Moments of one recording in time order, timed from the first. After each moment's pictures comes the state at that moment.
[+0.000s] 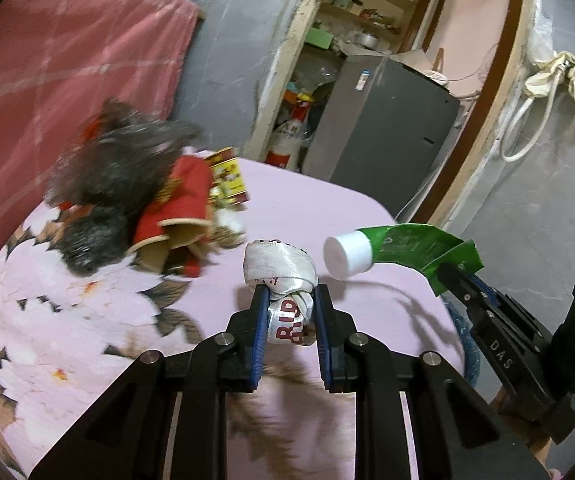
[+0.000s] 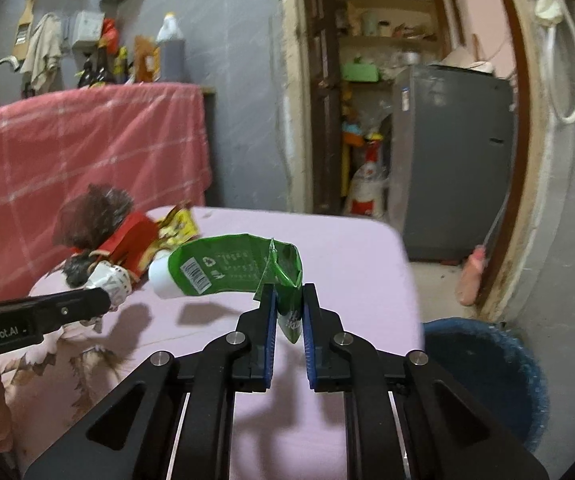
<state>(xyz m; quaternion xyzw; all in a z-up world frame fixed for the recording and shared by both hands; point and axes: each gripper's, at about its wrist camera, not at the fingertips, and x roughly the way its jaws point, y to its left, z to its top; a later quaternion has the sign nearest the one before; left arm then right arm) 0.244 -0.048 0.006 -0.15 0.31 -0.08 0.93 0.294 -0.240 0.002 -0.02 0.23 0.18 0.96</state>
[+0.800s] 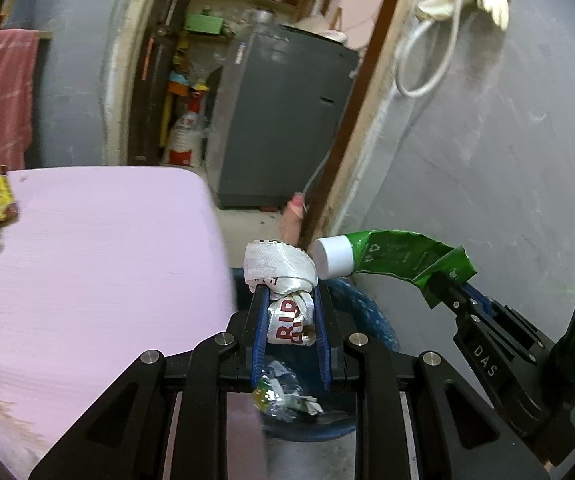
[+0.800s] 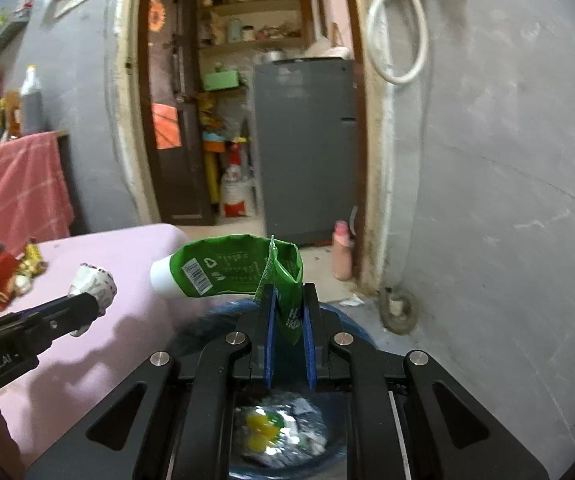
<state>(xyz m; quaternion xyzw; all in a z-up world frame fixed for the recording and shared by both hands) 0.304 -0.255 -0.006 -0.08 0.31 -0.21 0.92 0.276 -0.420 -0.003 0.03 0.24 -0.03 0.97</state>
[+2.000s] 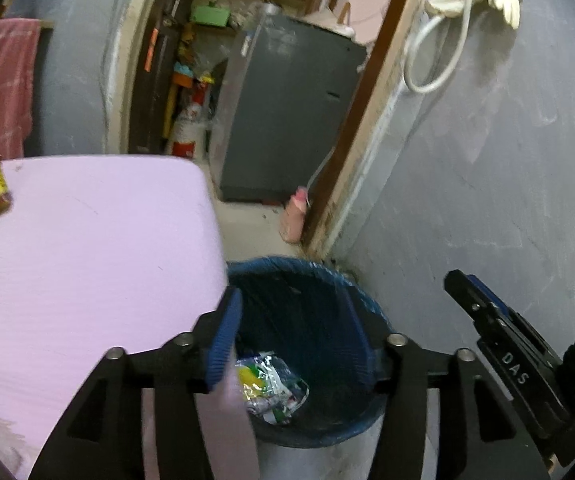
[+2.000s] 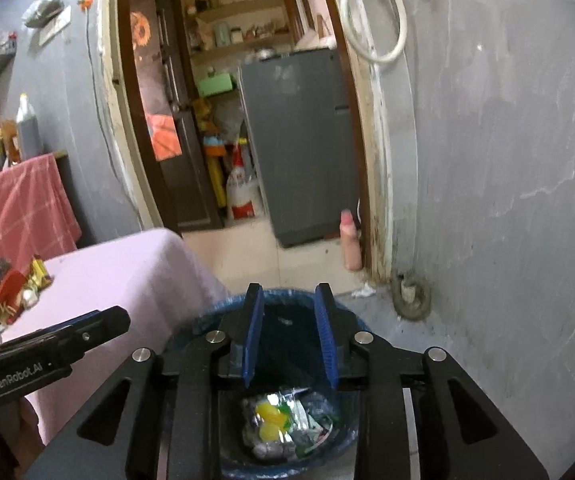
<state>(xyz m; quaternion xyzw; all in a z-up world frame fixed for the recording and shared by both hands) 0.310 -0.252 -0.010 -0.09 0.32 -0.20 0.92 0.271 -0.442 -0.004 0.08 0.22 0.00 0.97</state>
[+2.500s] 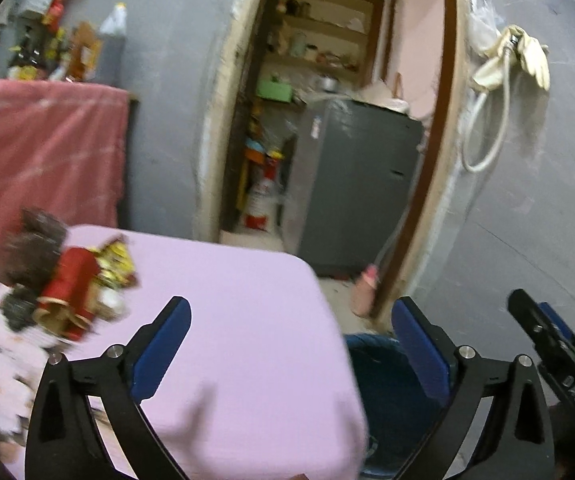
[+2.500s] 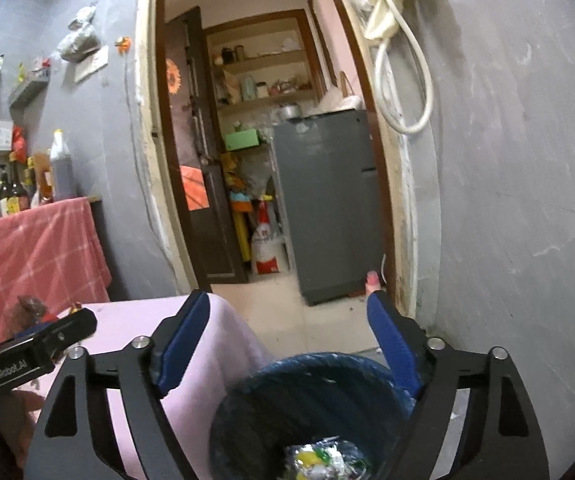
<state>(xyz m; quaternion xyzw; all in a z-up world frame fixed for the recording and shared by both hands) 0.273 -0.175 0.043 -0.08 0.20 -0.06 0.97 0.257 -0.392 0.044 0.08 0.13 0.03 0.99</state>
